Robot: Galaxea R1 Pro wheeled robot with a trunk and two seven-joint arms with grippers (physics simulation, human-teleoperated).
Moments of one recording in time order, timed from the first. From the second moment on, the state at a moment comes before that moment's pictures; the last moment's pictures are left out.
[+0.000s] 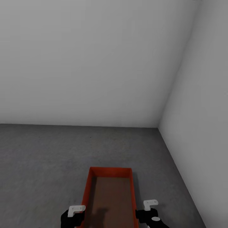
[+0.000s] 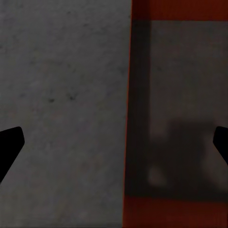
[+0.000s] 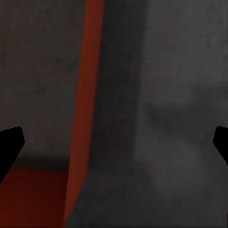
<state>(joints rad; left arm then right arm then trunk) -0.34 -0.03 -0.03 -0.35 0.00 -0.23 0.11 -0.49 0.09 0.08 -0.19 0.02 -0.05 -0.10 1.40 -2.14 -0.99</state>
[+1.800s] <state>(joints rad) -0.34 -0.03 -0.03 -0.35 0.00 -0.23 0.11 -0.49 0.09 0.08 -0.19 0.02 -0.05 -0.10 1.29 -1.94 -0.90</state>
